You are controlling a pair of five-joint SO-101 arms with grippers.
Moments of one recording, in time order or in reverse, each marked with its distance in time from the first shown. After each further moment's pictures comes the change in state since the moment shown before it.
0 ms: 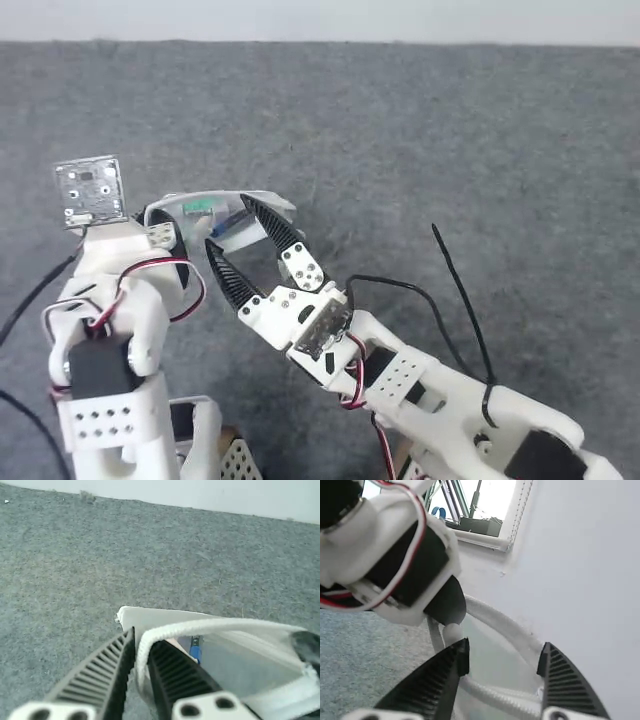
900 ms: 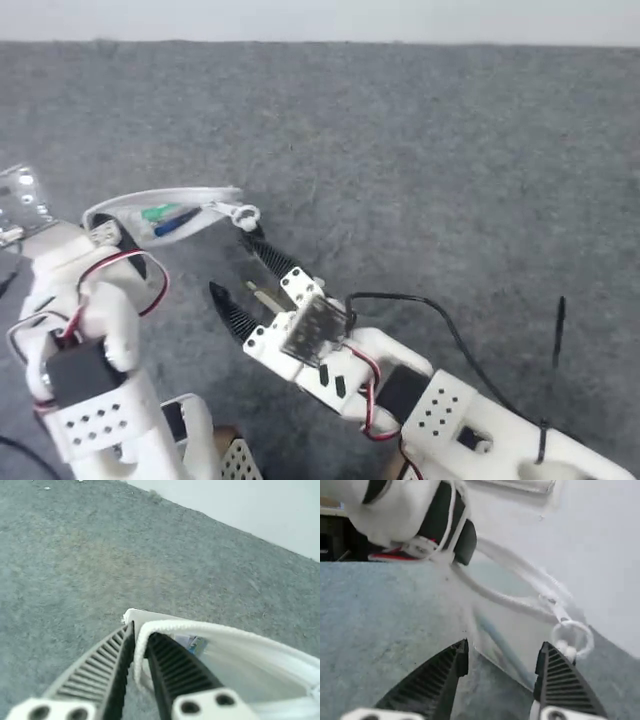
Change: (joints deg) left arm -14.1 0.1 0.1 -2.7 7.2; right arm -5.9 -28.0 -1.1 48.4 -3.7
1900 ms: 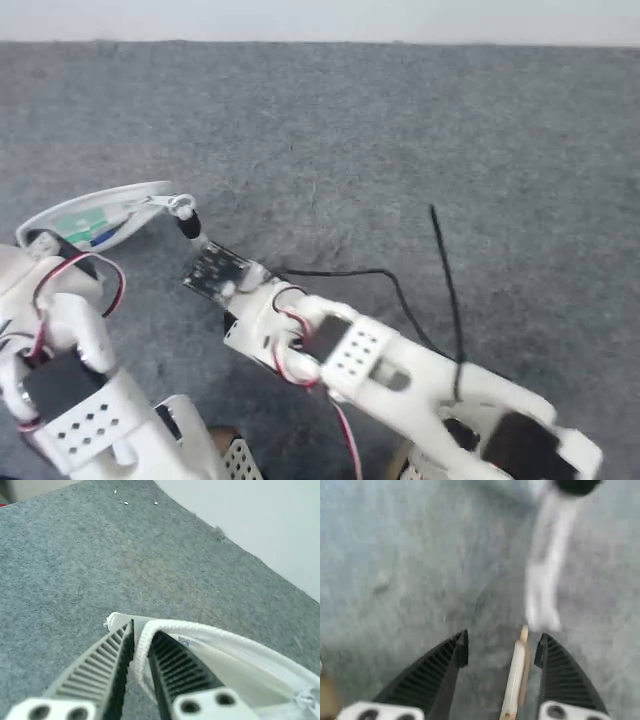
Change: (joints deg) left arm -13.9 0.0 0.0 -3.6 4.0; right arm 0.0 37.8 -27.9 30.0 -3.6
